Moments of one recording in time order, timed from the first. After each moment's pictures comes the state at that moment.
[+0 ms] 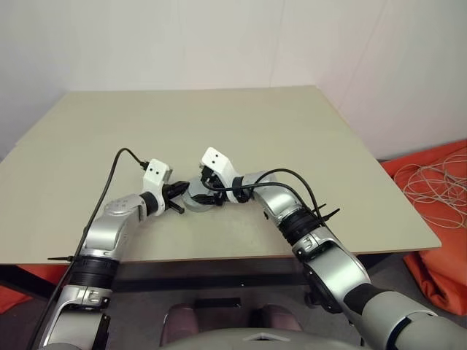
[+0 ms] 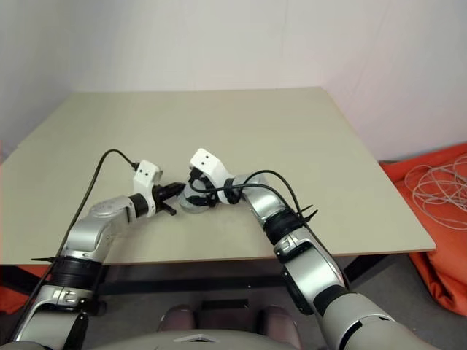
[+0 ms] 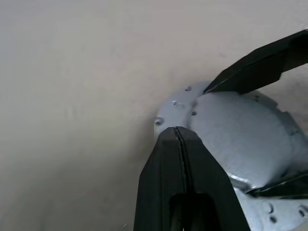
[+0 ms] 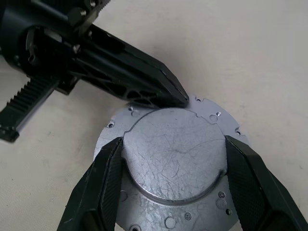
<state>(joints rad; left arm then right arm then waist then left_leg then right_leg) -0.32 0.41 -0.01 0.12 -0.30 0.52 -0.60 -0.77 -0.04 0.37 0.60 -0.04 0.35 0.80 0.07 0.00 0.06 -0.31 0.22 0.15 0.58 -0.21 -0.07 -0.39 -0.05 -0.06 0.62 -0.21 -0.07</state>
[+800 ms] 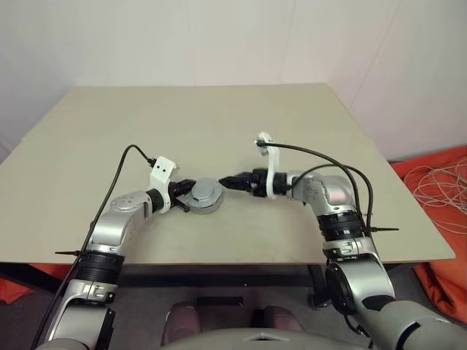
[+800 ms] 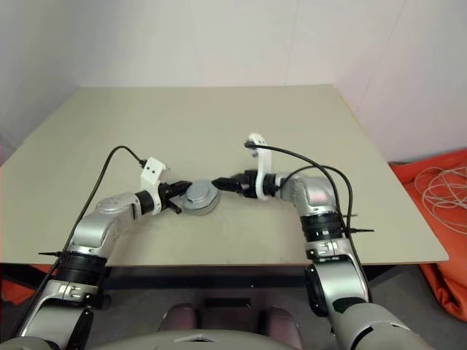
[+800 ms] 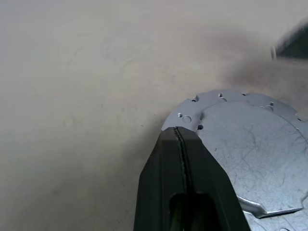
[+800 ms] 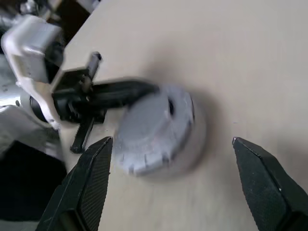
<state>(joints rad) -0.34 0.40 -0.04 0.12 -0.28 0.53 -0.64 -0.65 -0.15 -0.09 0.26 0.40 1.22 0.76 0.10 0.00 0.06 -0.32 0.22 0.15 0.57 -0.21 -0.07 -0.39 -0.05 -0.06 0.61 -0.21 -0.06</state>
